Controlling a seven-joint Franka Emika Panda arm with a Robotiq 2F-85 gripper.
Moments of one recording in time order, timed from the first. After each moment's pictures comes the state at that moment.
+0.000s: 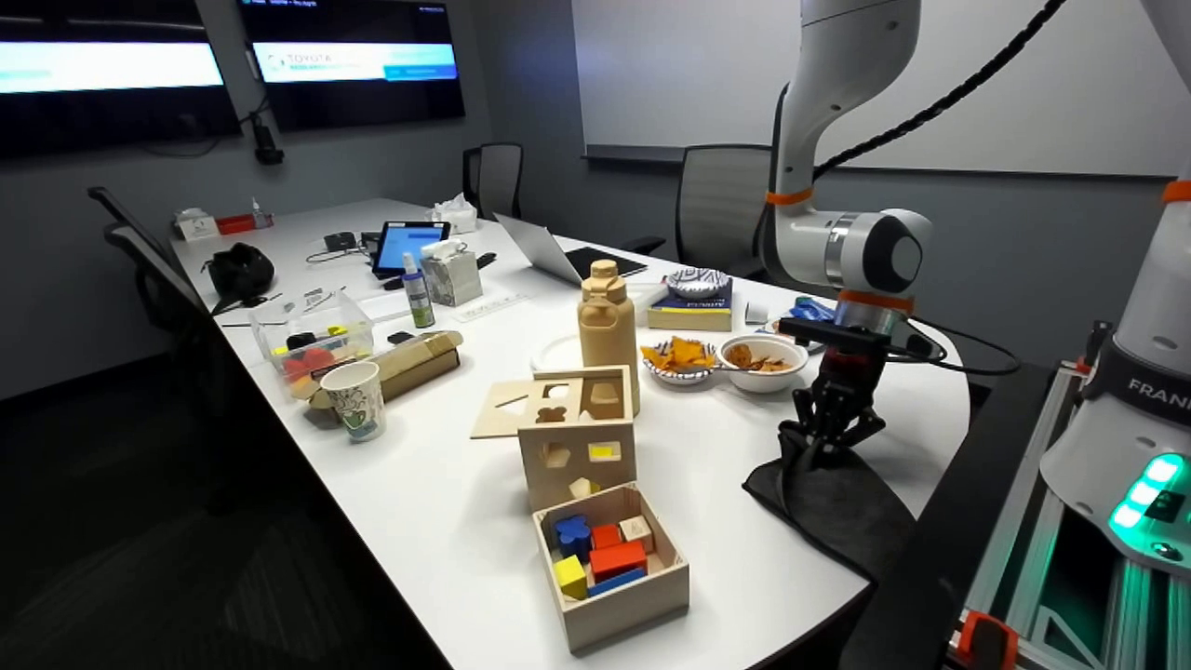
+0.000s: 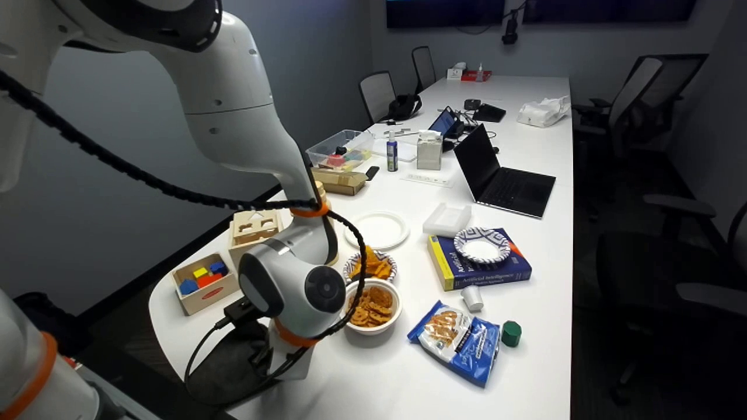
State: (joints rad) arm -0.05 0.60 -0.19 -2.61 1.46 2.45 0.10
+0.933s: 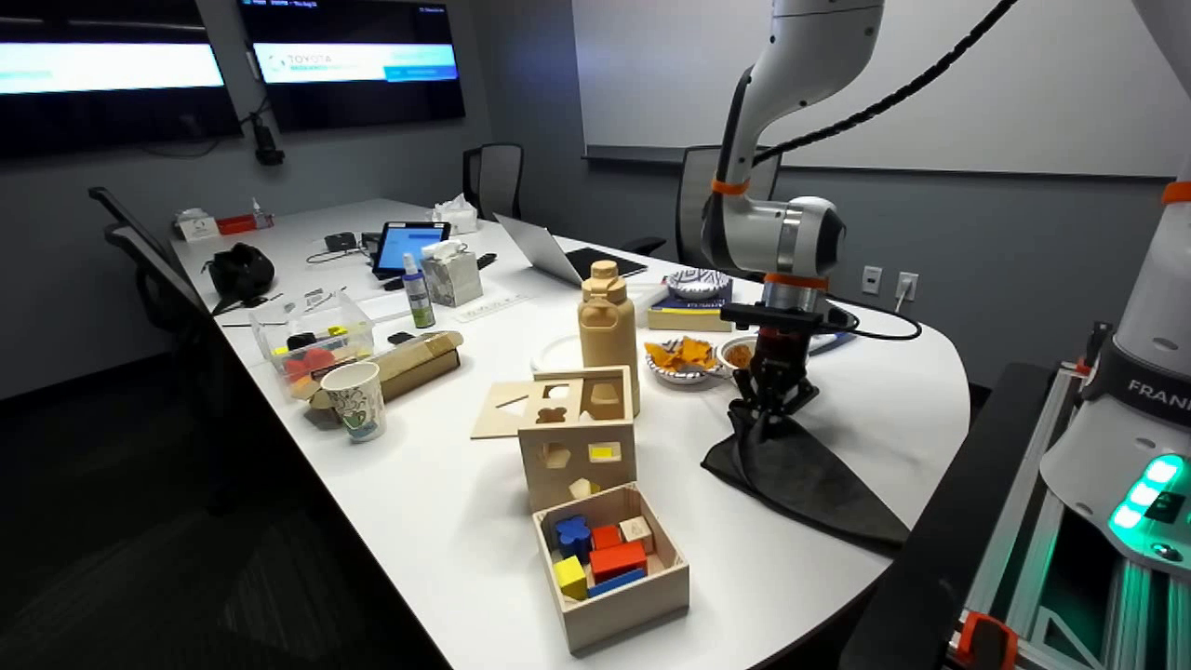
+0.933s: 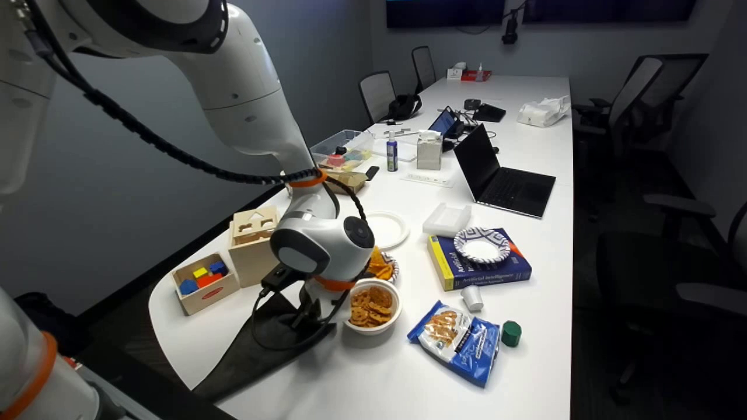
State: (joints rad) arm -0.04 0.63 -0.15 -2.40 1.08 2.47 0.29
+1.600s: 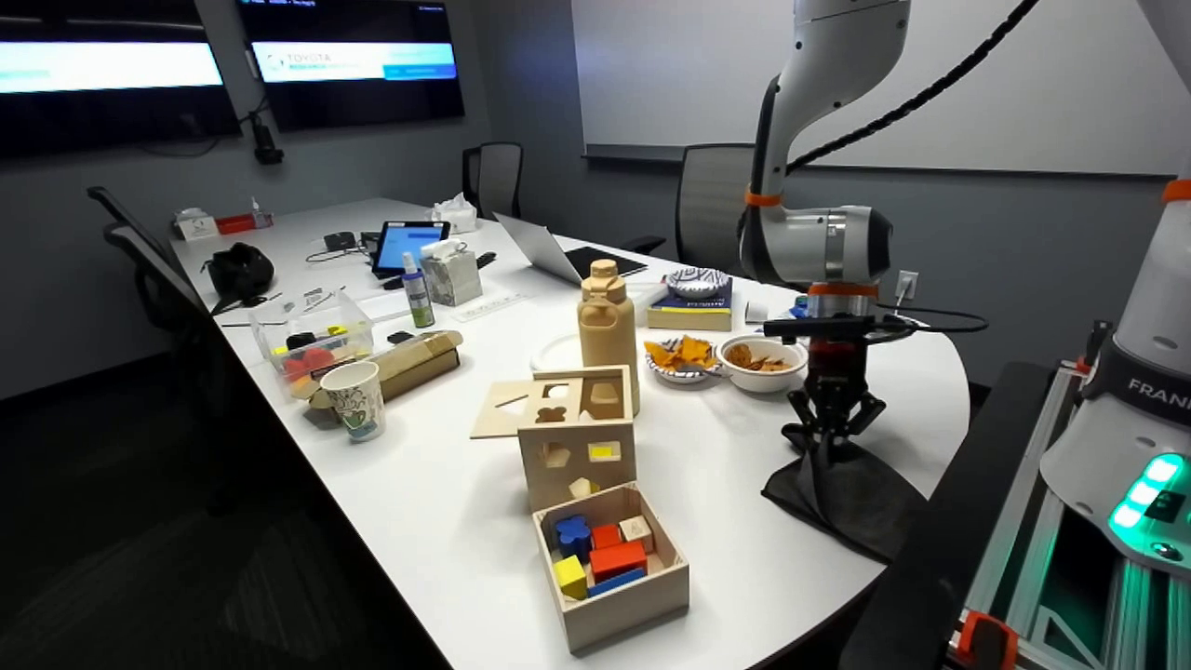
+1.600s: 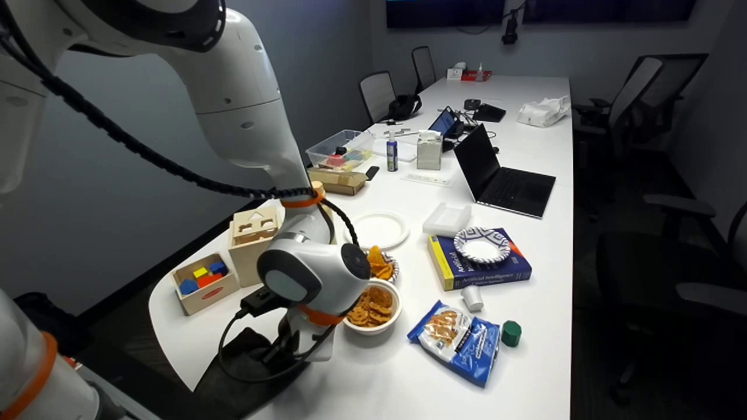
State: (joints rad) arm -0.05 0.62 -0.22 -2.53 0.99 2.39 0.40
